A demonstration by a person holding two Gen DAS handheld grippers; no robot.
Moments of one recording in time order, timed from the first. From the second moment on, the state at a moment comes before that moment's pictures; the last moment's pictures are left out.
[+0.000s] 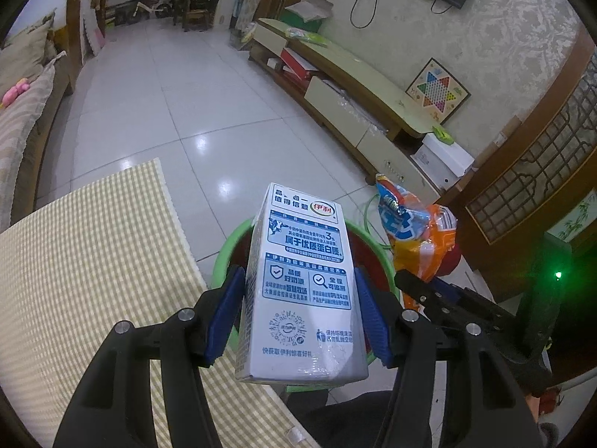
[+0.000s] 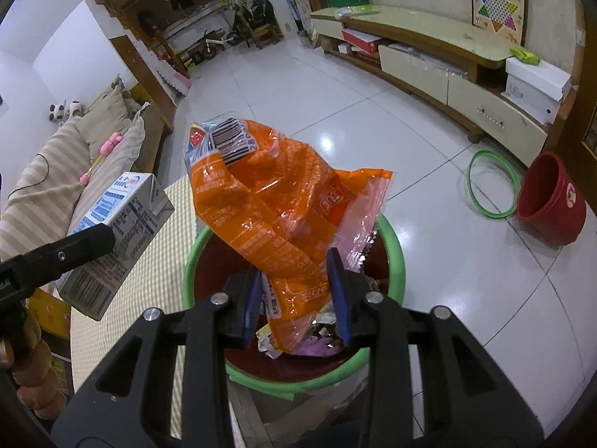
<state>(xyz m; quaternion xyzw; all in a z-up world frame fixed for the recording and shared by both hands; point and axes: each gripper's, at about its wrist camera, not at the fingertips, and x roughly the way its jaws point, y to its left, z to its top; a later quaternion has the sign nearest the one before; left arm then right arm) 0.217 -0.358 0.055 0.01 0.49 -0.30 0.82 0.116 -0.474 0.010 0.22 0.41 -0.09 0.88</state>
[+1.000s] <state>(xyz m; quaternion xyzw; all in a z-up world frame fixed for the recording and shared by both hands) 0.231 -0.388 0.027 0.01 0.50 -0.31 0.80 0.103 -0.495 0.003 0.21 0.40 -0.12 0.88</state>
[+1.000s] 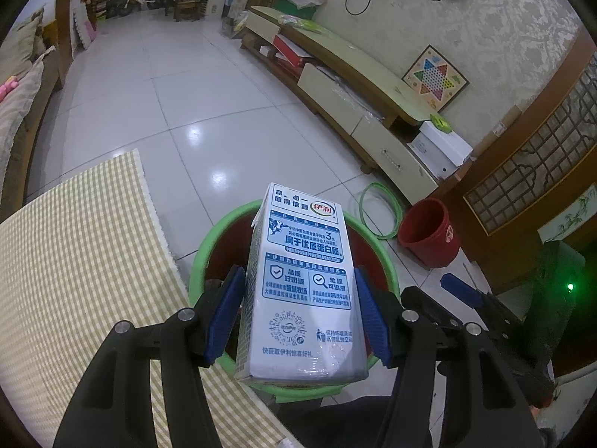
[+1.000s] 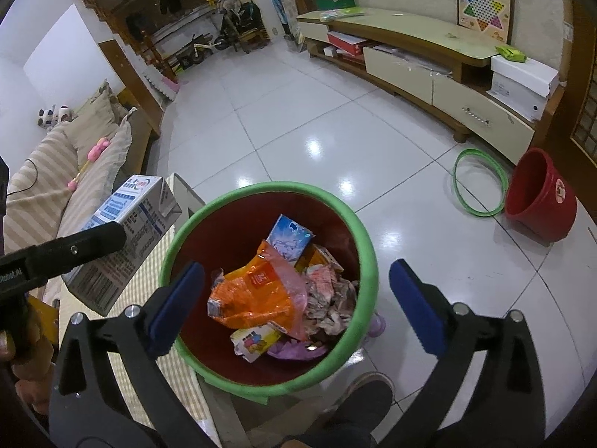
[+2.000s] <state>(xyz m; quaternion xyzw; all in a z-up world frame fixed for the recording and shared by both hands) 0.229 -0.325 0.052 -0.01 0.48 -0.29 0.83 0.109 -0.446 0.021 0.16 0.40 -0.10 0.90</state>
